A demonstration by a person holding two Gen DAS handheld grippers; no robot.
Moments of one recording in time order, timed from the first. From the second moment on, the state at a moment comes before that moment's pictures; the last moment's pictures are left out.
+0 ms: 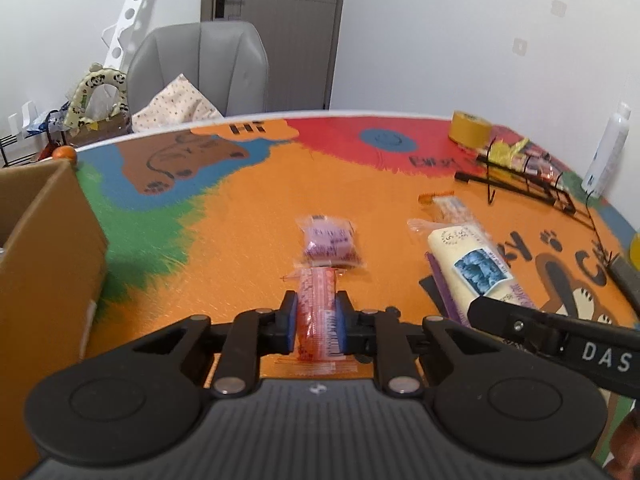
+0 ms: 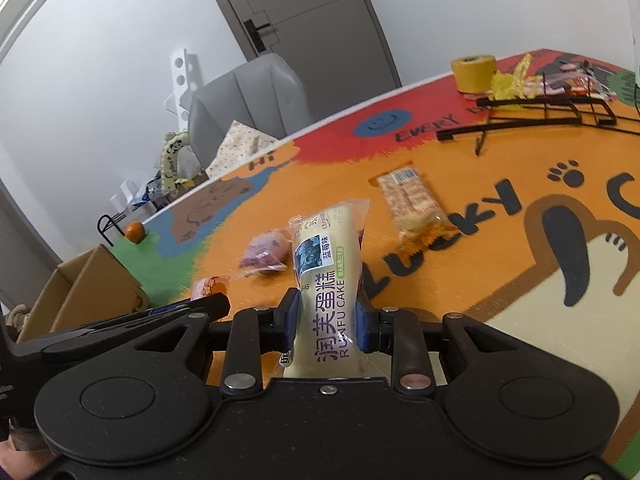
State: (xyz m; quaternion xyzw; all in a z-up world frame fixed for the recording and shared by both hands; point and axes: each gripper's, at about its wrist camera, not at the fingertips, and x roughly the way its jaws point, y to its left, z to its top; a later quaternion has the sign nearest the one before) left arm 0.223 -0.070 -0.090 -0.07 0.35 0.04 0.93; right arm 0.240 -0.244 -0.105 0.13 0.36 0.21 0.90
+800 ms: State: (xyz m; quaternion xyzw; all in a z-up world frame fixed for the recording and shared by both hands) left arm 0.163 -0.012 -0.013 -0.11 0.27 0.06 0.96; right arm 0.221 -0.187 -0.054 0.11 0.30 0.29 0.90
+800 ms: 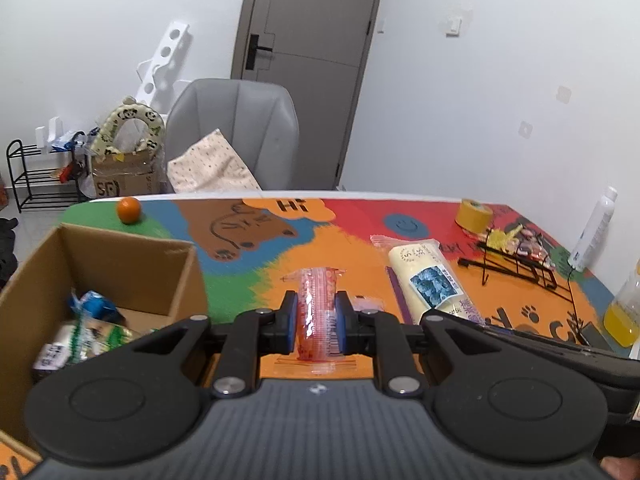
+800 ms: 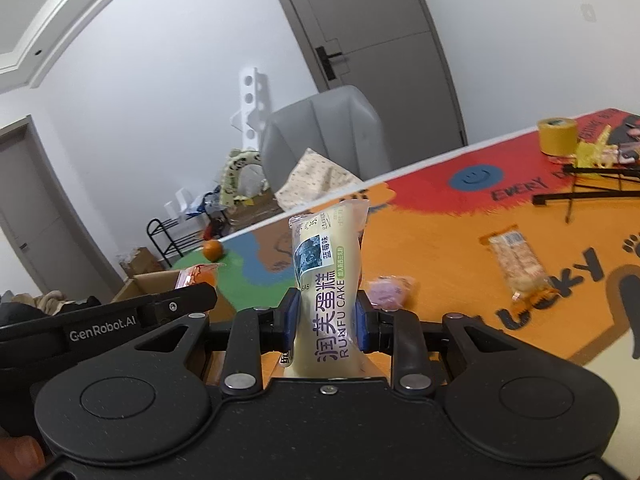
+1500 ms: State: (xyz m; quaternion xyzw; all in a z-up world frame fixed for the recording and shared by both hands) left arm 0.102 0.081 0.002 -0.15 0.23 0.13 0.95; right arm 0.194 -0.110 -0.030 0.09 0.29 0.35 0.89
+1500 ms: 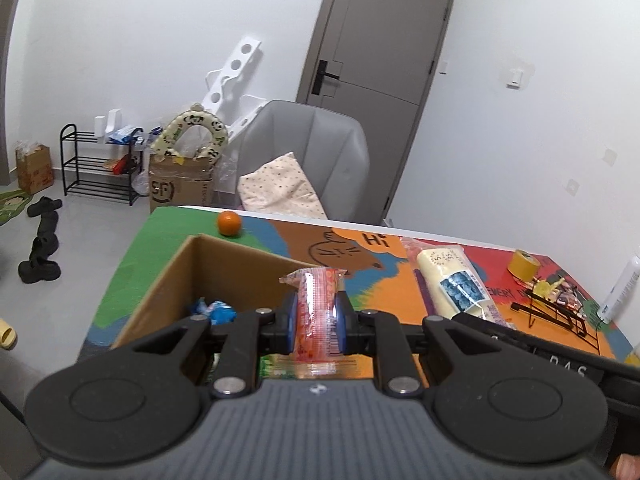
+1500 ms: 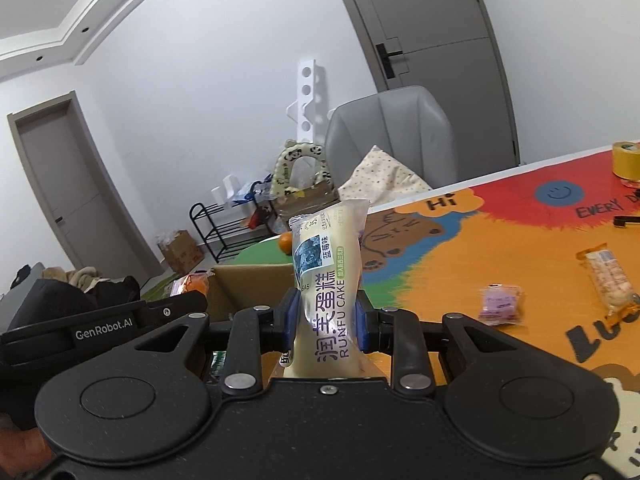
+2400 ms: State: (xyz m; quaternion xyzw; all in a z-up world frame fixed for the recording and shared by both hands) left arm 0.065 0.140 -0.012 -0.21 0.24 0.17 0.93; right arm 0.171 -0.035 -0.024 0.06 0.31 0.40 0.86
